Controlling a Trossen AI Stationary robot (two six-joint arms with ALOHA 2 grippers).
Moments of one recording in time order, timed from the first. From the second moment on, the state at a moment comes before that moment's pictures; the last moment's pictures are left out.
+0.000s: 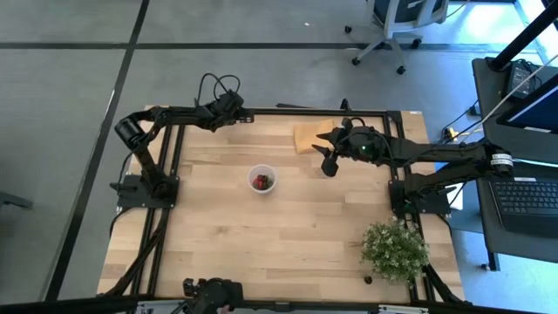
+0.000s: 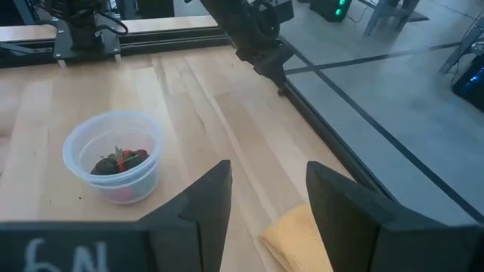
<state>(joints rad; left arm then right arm) 0.79 1.72 0.90 -0.04 -0.30 -0.70 -0.18 1.13 0.77 -0.05 0.26 -0.01</state>
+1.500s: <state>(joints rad) 0.81 2.01 1.22 -0.34 -0.36 -0.68 -0.18 1.13 0.77 -0.06 0.27 -0.04</state>
